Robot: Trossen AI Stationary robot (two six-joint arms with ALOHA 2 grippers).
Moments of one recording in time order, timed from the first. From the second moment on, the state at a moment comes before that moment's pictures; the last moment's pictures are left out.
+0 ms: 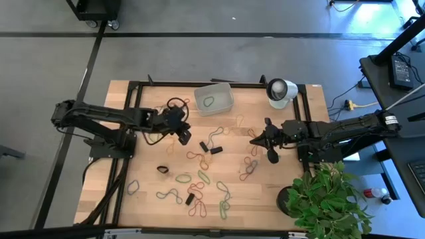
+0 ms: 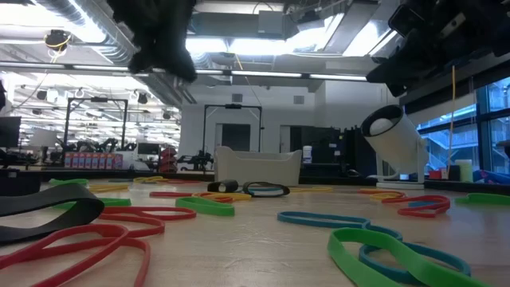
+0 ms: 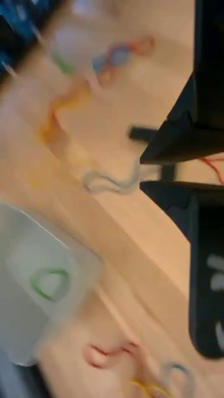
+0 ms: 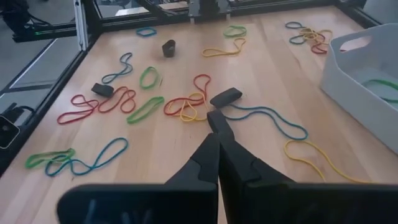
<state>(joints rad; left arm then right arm) 0.00 1.19 0.92 -0.55 -0.35 -0.72 0.07 0.83 0.40 0.03 0.02 0.14</state>
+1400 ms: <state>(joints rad) 0.02 1.64 0.97 -0.93 -0.12 -1.27 0.08 0.83 0.40 0.03 0.02 0.36</state>
